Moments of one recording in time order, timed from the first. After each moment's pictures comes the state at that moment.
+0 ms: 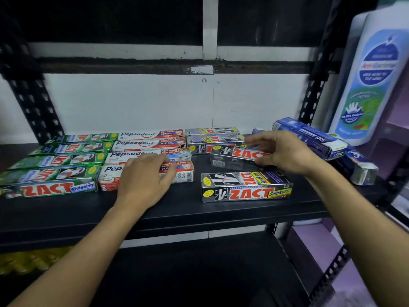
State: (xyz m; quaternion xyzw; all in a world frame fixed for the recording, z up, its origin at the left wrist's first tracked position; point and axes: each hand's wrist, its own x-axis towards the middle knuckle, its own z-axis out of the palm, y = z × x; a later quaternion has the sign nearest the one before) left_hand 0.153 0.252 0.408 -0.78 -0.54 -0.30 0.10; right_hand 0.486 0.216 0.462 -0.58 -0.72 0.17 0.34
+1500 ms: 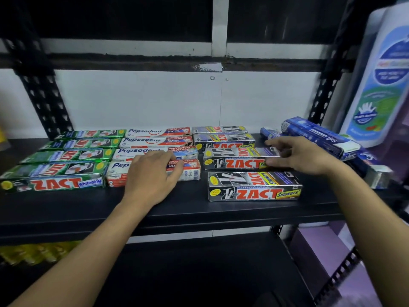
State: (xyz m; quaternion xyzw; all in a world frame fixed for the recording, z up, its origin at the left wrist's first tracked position) left_hand 0.153 0.252 0.409 -0.78 -0.55 -0.30 0.10; right_hand 0.509 0.219 0.457 -0.66 -0.68 0.18 0.27
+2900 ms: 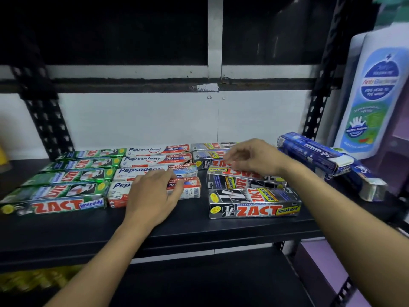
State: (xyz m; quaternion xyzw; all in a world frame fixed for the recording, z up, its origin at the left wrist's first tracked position) left_hand 0.153 0.250 0.410 -0.77 -0.54 -0.31 0.09; right_hand 0.442 0.255 0.480 -0.51 -0.79 0.16 0.29
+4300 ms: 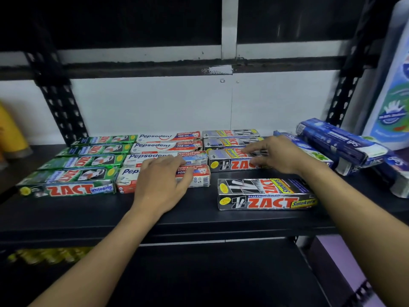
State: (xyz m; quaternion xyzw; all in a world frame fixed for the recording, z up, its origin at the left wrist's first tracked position) left_hand 0.153 0.256 0.405 -0.78 -0.54 -0.29 0.13; right_hand 0.468 0.286 0.446 -0.58 -0.79 0.01 0.19
